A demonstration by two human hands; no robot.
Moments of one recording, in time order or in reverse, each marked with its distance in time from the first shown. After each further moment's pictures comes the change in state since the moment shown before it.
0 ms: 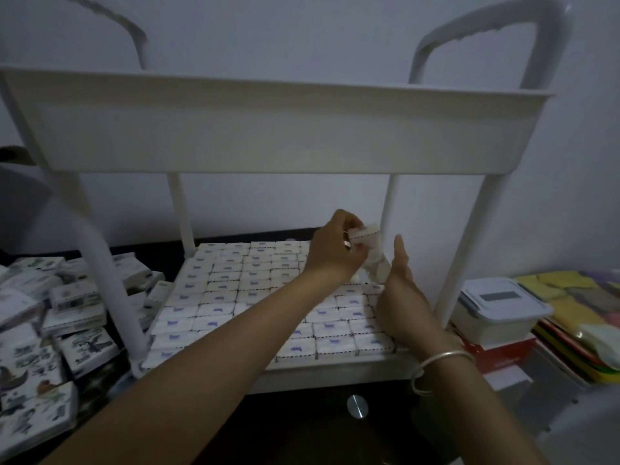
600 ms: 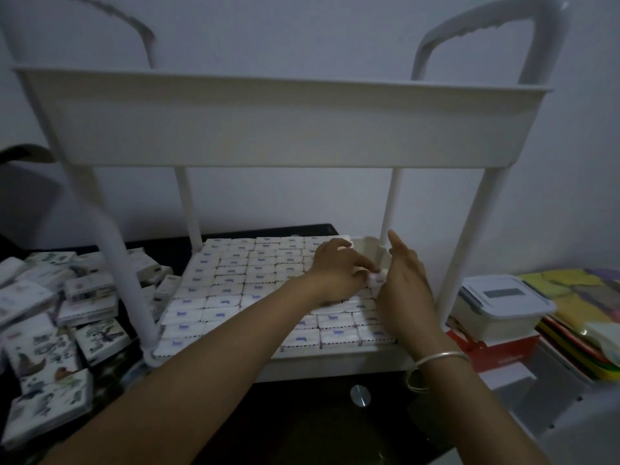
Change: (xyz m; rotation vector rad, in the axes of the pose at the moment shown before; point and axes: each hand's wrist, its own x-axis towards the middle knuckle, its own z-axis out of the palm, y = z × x) left_hand -0.006 -0.023 0.002 0.612 -0.447 0.061; right_hand -0.016 -0.018 -0.001 -0.048 0.183 -0.065
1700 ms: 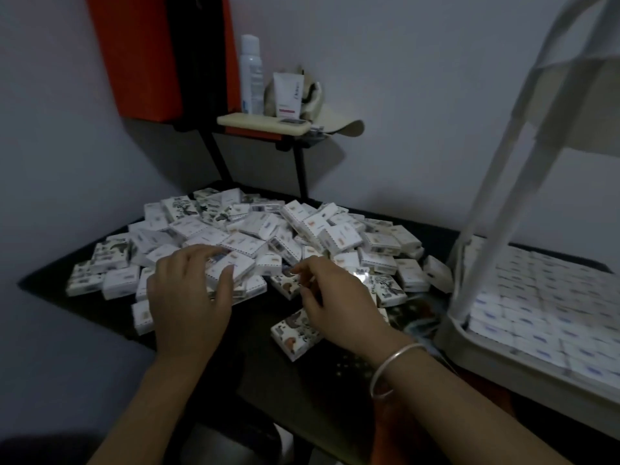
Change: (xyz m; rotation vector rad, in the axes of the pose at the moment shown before) left_hand -0.471 -0.215 -0.134 0.473 1.020 -0.840; right_hand -0.137 -0.339 0.181 0.310 -0.537 -0.882
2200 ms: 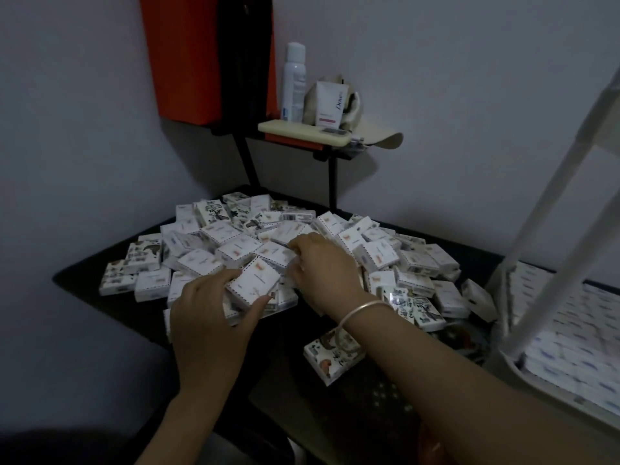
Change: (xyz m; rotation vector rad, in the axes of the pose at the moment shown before) left_hand -0.015 -0.016 0.002 -0.087 0.052 -0.116; right_hand 0.091 -0.028 0.035 -0.257 0.010 -0.003
